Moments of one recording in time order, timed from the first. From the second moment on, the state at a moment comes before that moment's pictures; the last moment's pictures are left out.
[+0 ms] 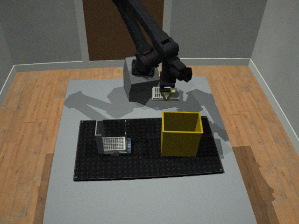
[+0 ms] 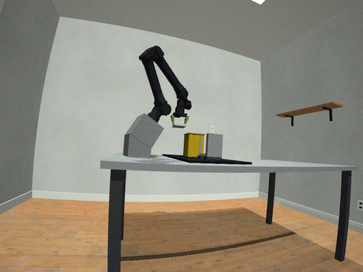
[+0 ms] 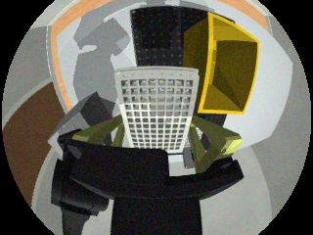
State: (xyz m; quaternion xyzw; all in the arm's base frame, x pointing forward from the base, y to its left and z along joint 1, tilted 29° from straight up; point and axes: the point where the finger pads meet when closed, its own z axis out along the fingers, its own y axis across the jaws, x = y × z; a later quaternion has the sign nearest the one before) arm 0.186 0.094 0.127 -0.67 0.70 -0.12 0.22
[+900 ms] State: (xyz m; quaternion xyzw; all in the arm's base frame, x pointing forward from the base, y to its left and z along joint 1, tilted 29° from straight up) arm 0.252 0.126 0.164 -0.67 0.71 -0.12 0.21
